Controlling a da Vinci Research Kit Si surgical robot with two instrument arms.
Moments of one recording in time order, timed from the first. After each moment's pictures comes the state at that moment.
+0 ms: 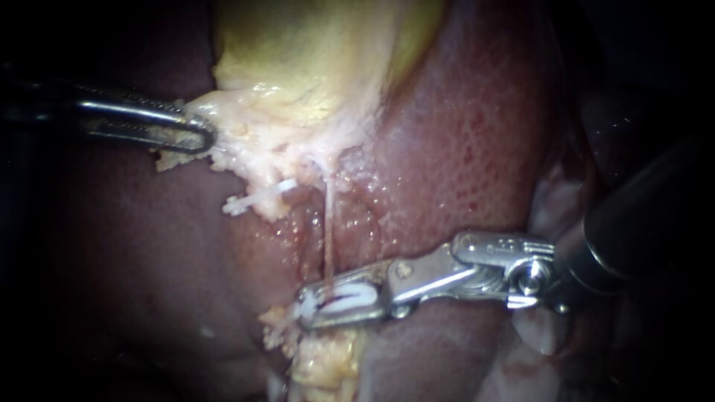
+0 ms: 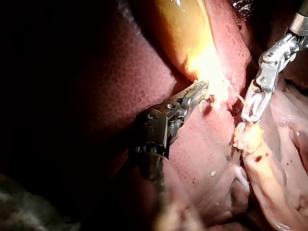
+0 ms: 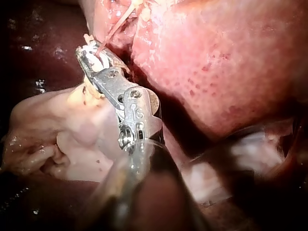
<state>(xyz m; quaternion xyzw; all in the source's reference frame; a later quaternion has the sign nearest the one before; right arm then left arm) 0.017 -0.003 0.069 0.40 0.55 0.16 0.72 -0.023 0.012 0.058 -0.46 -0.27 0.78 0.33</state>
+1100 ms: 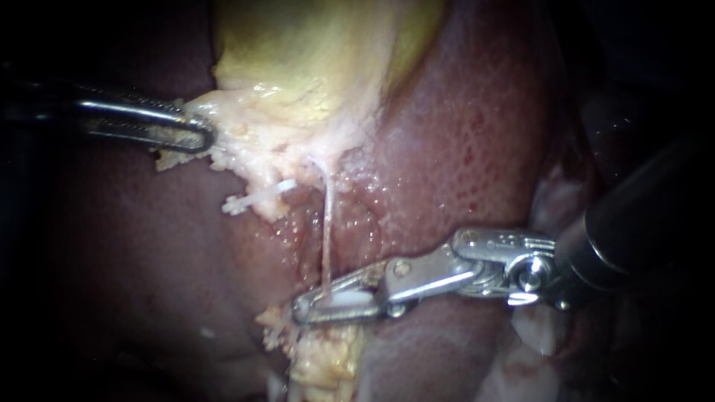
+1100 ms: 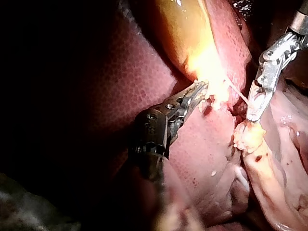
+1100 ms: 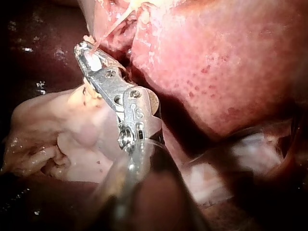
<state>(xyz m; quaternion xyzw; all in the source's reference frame) 0.017 -0.003 0.068 0.43 0.54 0.12 0.71 -0.023 0.012 0.058 -0.46 -0.27 0.78 0.33</state>
